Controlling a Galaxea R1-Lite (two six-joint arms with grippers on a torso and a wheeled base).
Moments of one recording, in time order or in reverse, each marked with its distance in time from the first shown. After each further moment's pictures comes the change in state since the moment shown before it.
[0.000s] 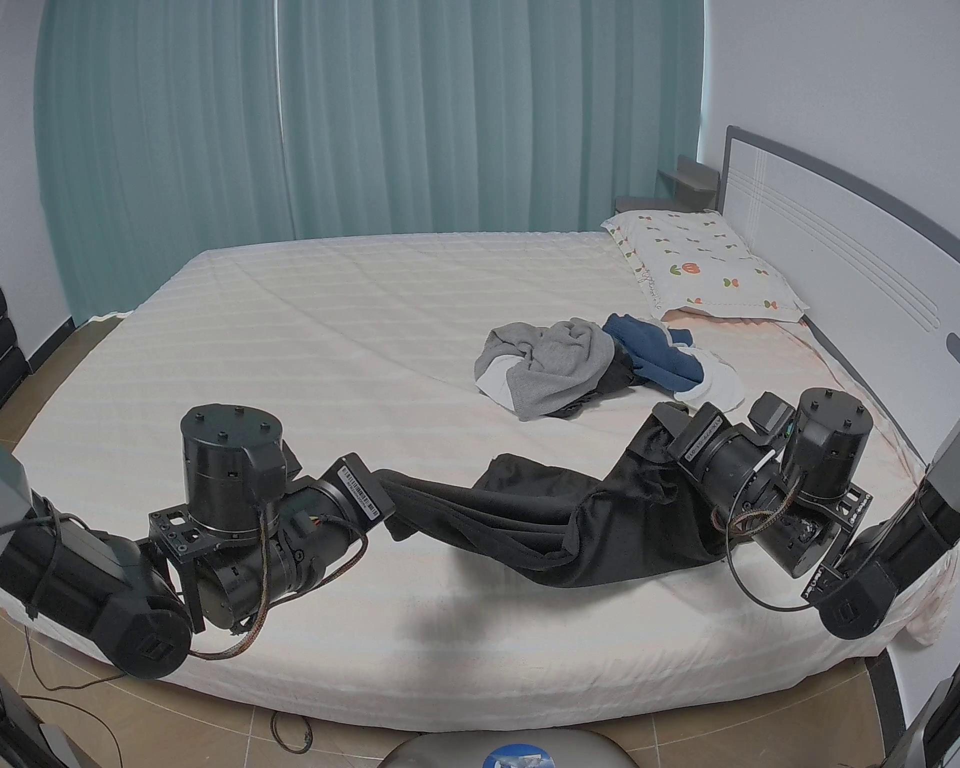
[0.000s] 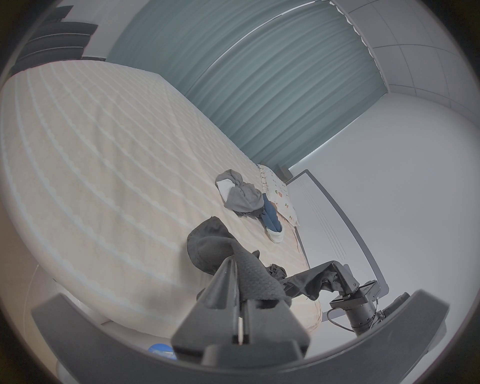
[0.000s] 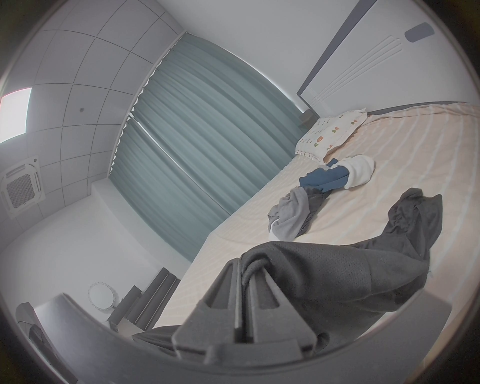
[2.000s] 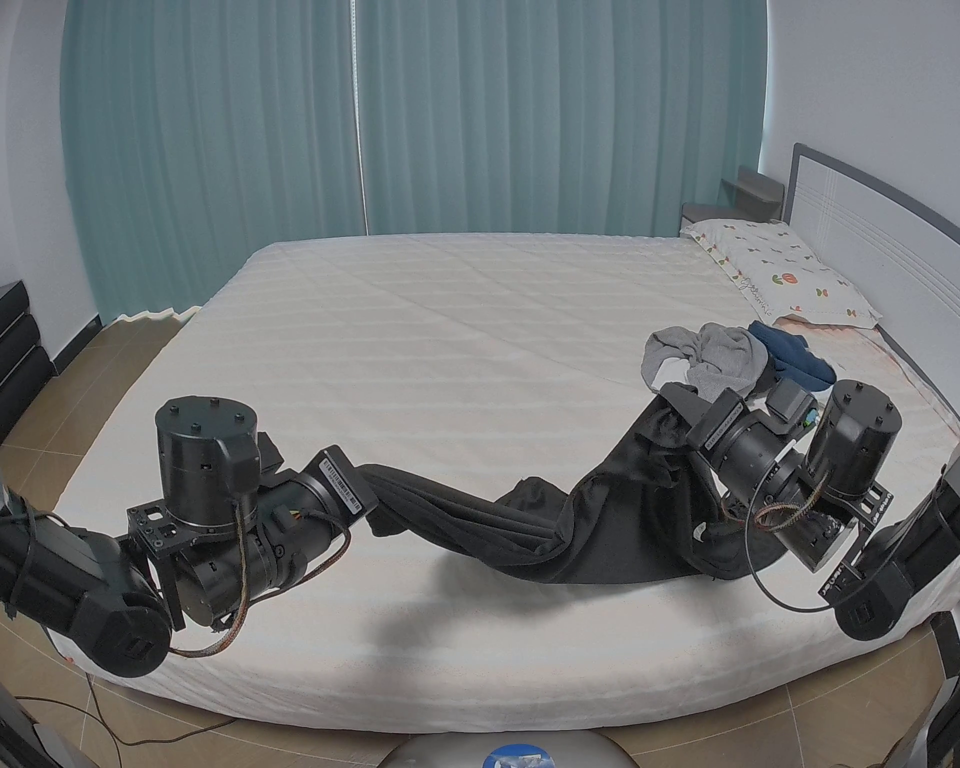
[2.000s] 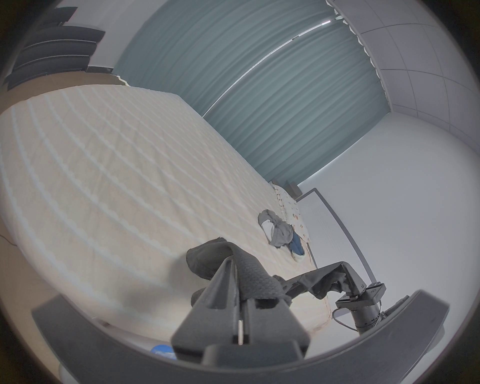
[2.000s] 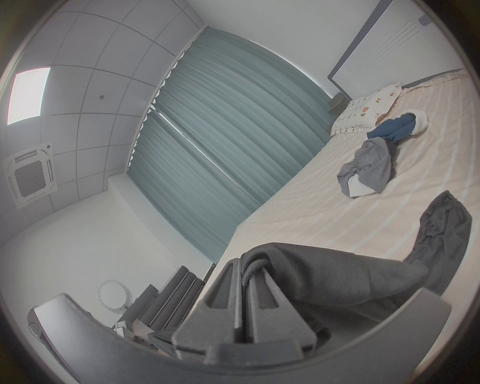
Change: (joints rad) left arm 0.014 -0.050 0.013 0.020 -0.006 0.012; right arm -0.017 -0.045 0.032 -0.076 0.078 -0.001
